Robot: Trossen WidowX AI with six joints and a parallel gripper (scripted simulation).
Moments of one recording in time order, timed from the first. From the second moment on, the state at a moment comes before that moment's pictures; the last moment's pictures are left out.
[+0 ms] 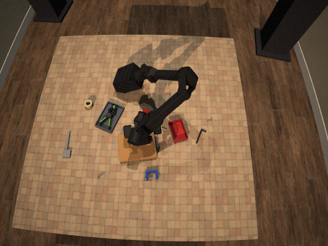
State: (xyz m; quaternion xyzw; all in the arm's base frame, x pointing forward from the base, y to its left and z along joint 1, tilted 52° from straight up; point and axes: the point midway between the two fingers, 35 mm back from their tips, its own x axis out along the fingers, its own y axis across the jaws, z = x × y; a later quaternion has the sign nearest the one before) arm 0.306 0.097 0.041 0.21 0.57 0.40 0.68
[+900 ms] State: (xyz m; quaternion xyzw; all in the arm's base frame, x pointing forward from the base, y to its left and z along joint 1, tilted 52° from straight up) arm 0.302 0.059 0.072 0.21 0.57 0.40 0.68
